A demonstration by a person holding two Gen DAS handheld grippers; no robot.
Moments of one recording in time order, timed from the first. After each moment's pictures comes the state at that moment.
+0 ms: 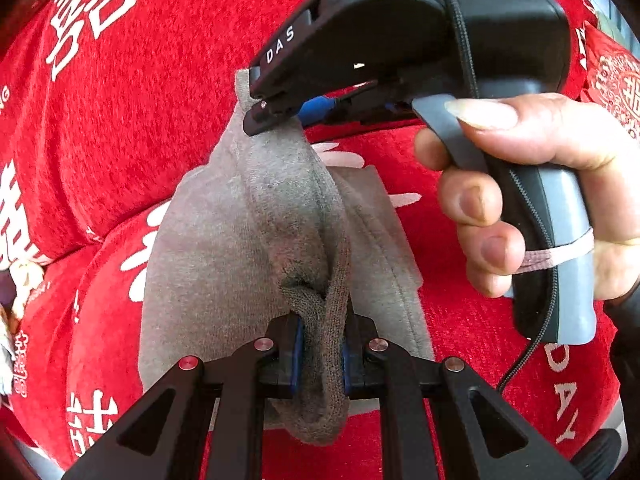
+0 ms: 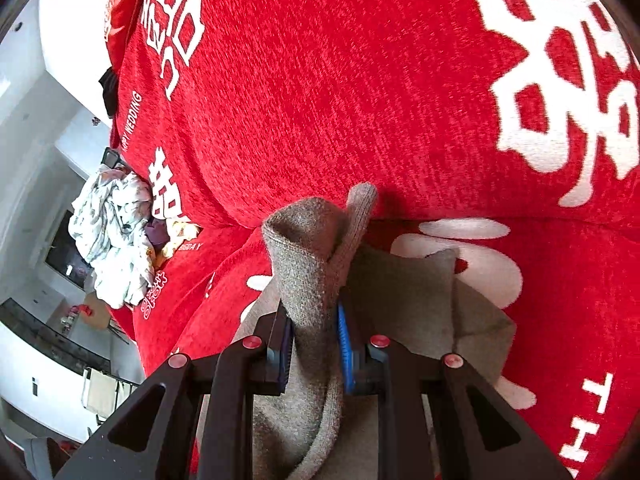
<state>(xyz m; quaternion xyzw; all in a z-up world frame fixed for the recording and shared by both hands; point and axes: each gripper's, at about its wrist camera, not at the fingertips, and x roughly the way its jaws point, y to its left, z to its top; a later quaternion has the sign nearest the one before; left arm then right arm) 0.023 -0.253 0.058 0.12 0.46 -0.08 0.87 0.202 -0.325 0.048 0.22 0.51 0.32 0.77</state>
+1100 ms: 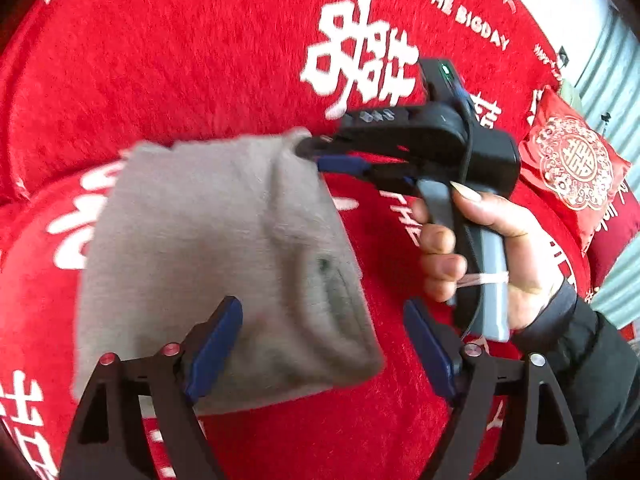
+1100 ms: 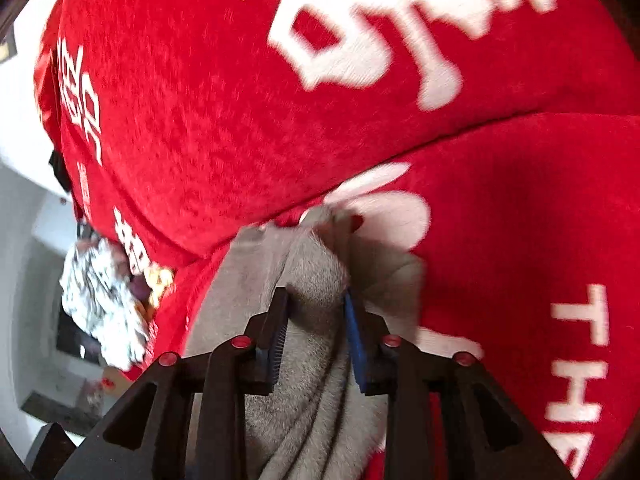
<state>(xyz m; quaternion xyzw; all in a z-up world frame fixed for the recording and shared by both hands) 0.018 -0.195 0.055 -0.03 0.46 -0.21 0.86 0.186 -0.395 -0.014 0.33 0.53 0.21 0.75</state>
